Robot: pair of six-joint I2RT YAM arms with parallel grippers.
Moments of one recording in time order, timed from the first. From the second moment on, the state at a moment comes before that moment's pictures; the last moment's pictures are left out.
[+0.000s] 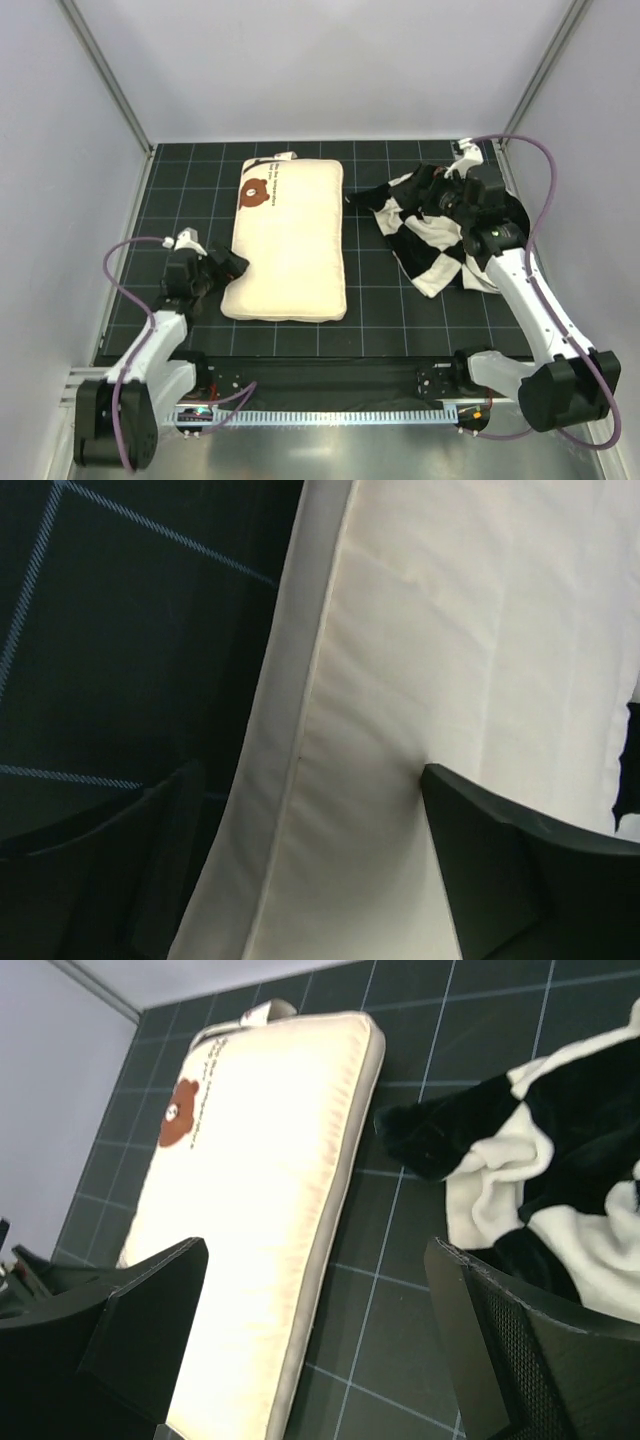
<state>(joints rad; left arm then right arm) -0.05 0.86 0.30 0.00 0.15 -0.63 0.15 1.11 1.01 -0.19 -0.28 0.45</state>
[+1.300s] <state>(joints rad) -0.05 0.85 0.70 -0.14 0.07 -0.81 0.34 1.75 1.19 -0.17 0.07 0.34</state>
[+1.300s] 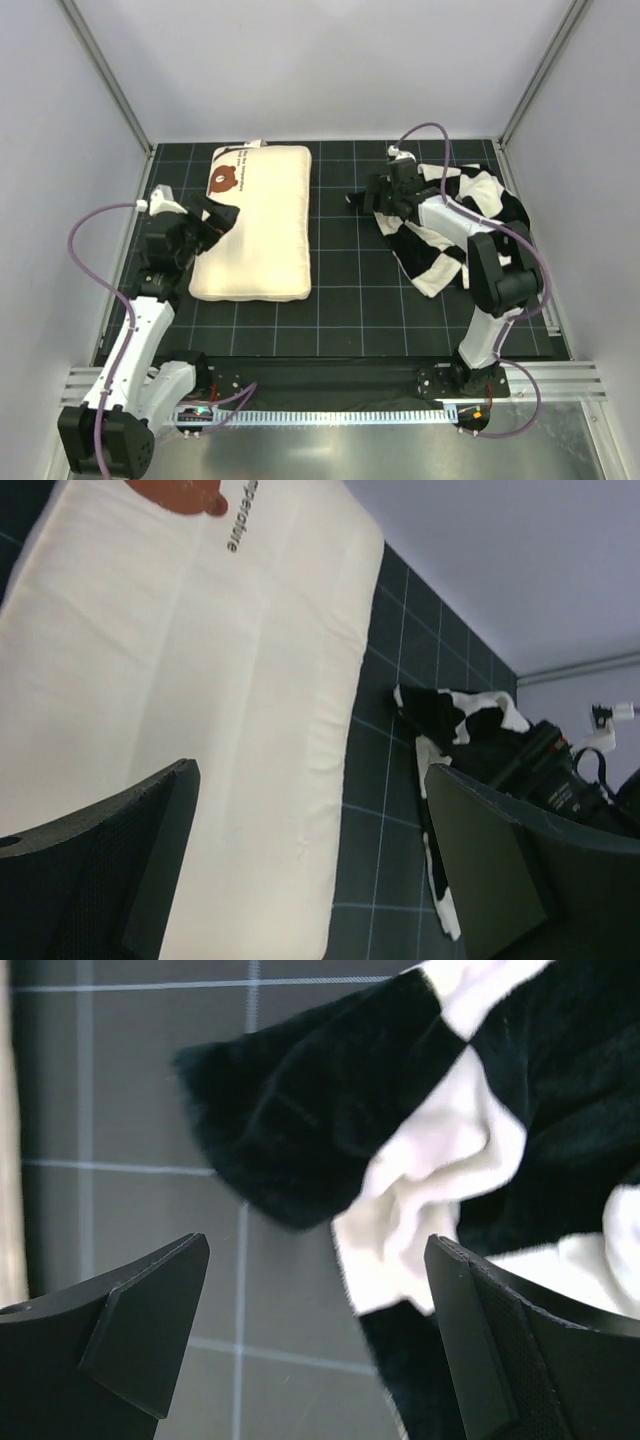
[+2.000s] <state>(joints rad) -0.48 1.13 0.67 -0.22 -0.04 -0.71 0.53 2.00 1.58 -0.38 0.28 0.17</state>
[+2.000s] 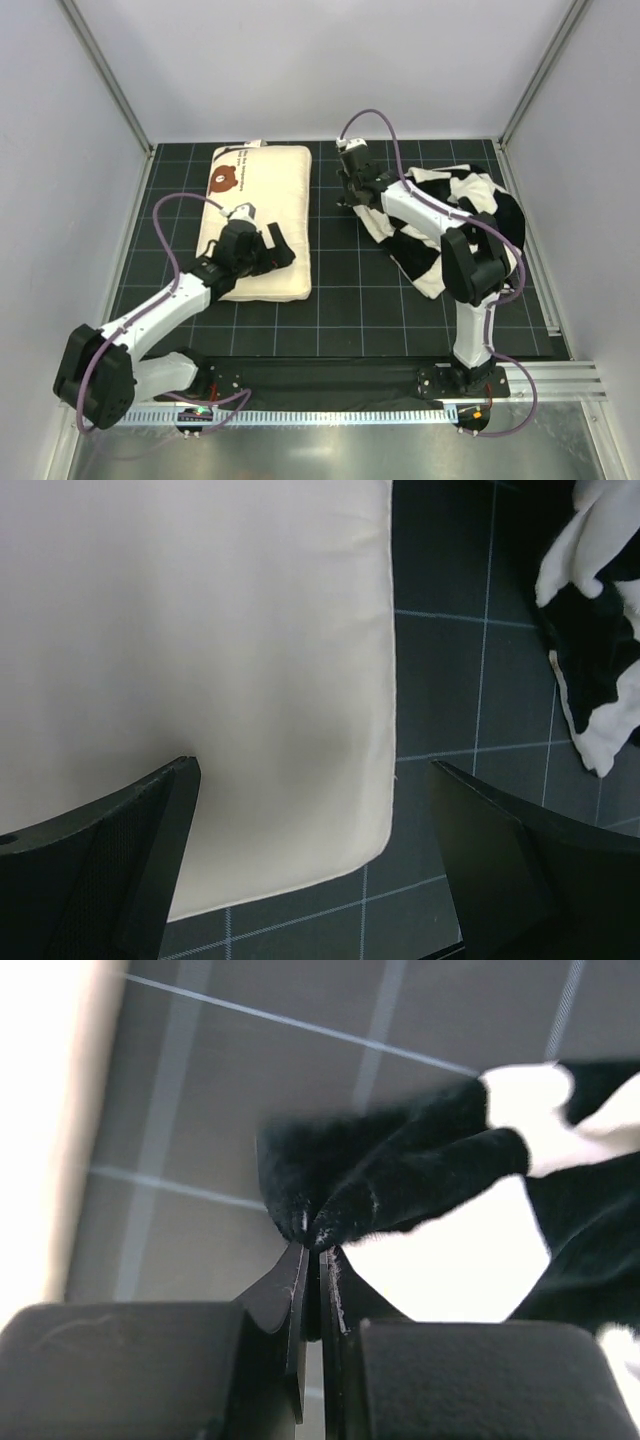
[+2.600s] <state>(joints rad) -0.56 1.38 0.74 -0.10 0.01 -0.73 0.54 1.82 1.64 -0.31 0.04 0.26</state>
